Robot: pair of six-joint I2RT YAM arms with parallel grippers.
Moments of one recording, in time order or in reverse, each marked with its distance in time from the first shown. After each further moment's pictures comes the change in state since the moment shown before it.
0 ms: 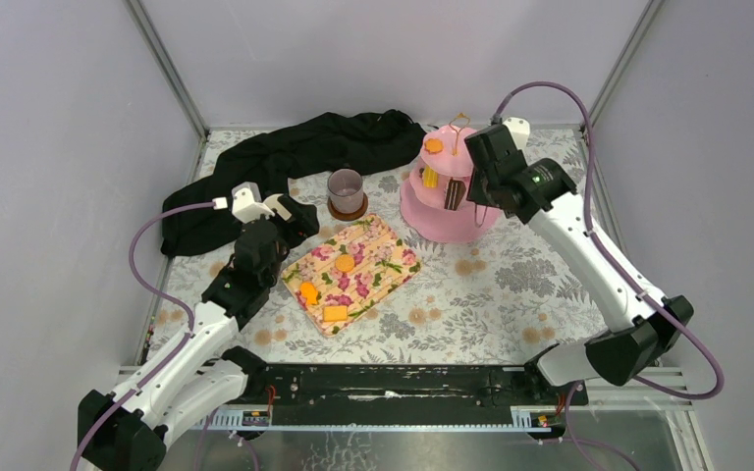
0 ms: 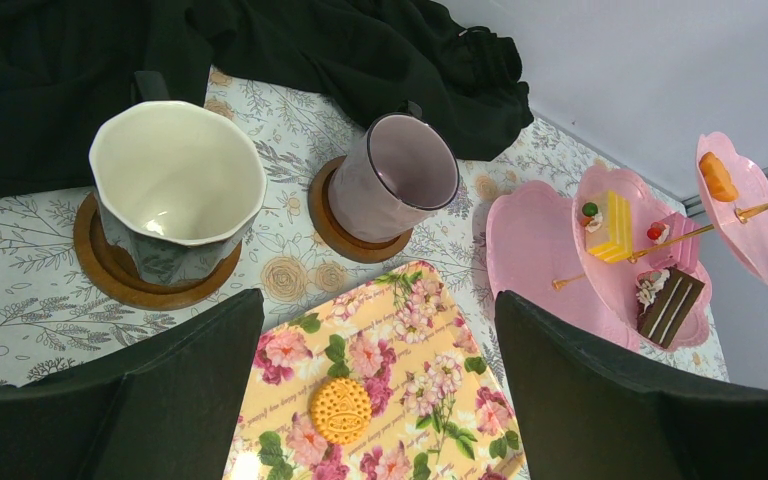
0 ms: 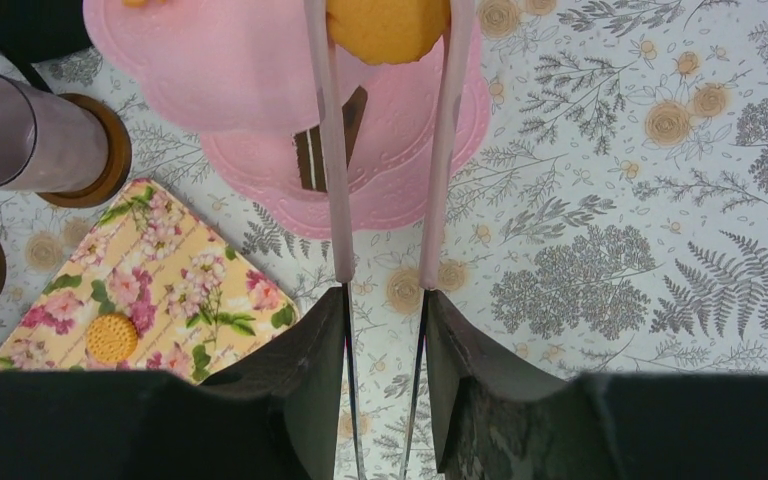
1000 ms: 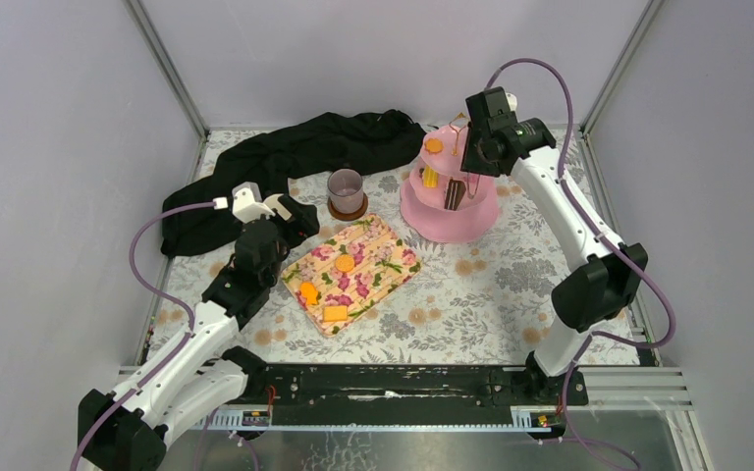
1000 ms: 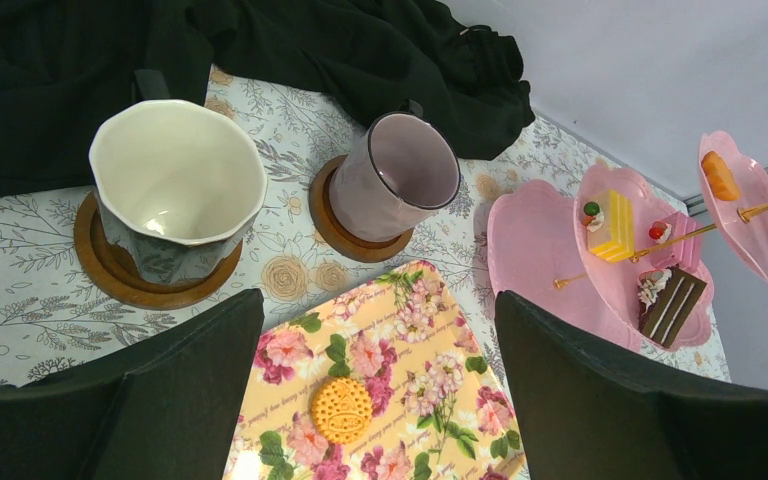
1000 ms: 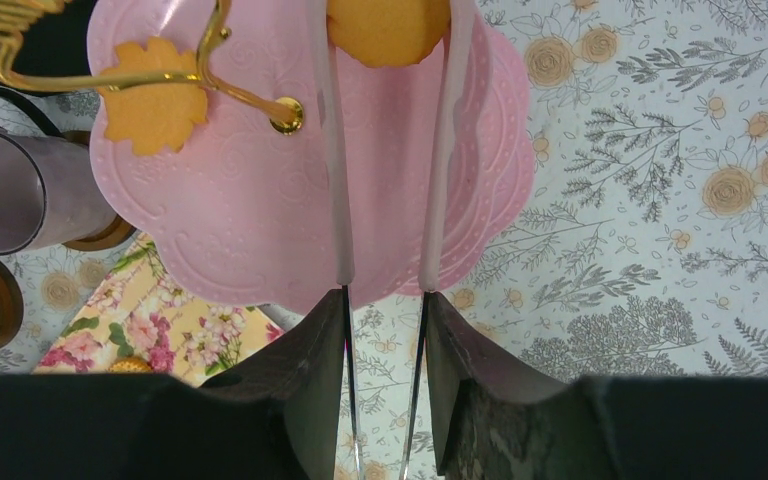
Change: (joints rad) left arm 0.000 0.003 0.000 0.000 0.000 0.000; right arm -0.179 0.305 0.240 0.029 -0.208 -0.119
